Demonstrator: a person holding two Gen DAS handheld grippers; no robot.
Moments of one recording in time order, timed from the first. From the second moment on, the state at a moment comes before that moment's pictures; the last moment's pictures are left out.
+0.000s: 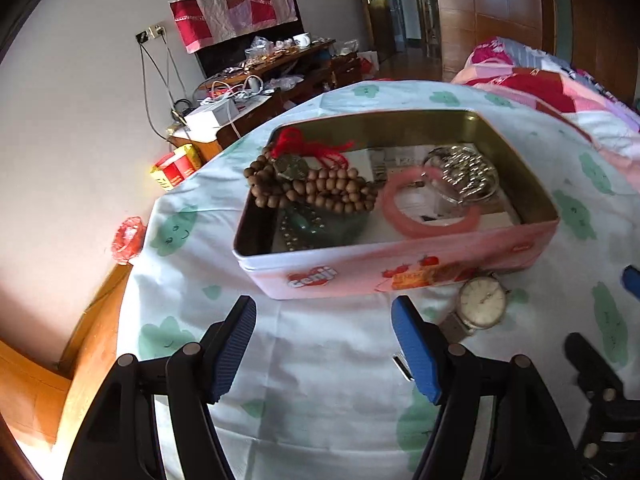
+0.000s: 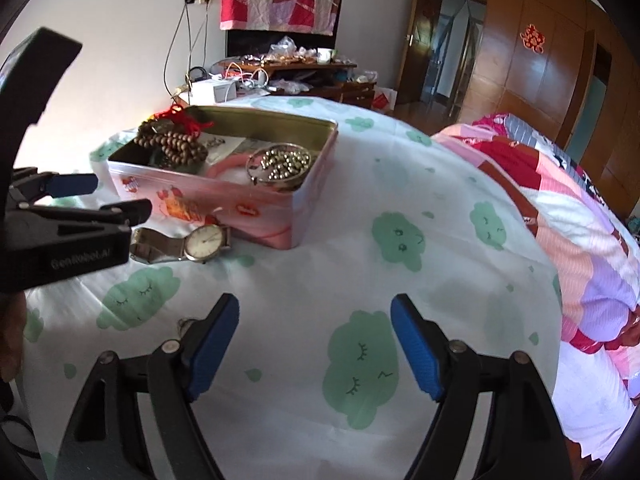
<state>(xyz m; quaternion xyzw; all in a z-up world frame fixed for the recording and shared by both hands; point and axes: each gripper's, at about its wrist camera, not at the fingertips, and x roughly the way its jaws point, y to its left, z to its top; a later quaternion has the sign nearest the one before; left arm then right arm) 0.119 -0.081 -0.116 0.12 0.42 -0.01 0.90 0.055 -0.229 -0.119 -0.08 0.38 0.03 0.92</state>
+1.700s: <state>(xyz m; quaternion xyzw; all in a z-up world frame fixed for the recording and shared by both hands) 0.095 -0.021 -0.125 0.06 0.45 -0.01 0.89 0.046 -0.224 -0.113 -0.07 0.37 0.04 0.92</state>
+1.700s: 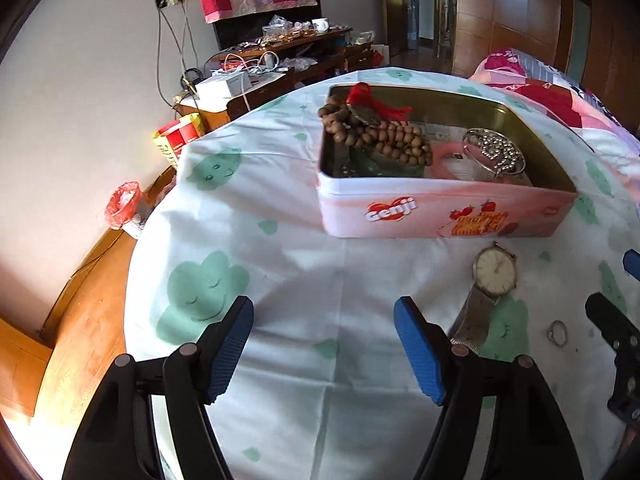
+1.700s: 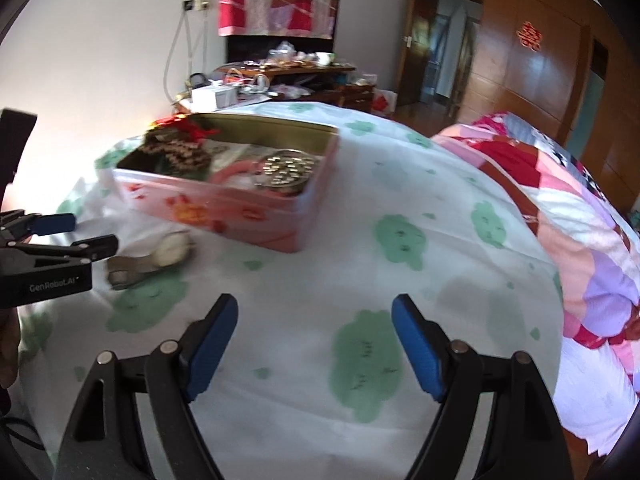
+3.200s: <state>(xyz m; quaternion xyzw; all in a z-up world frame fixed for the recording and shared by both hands) 0.109 -0.095 -0.130 0.08 0.46 -0.13 0.87 0.048 -0.243 -0.126 -0.06 0.41 0.08 0.91</state>
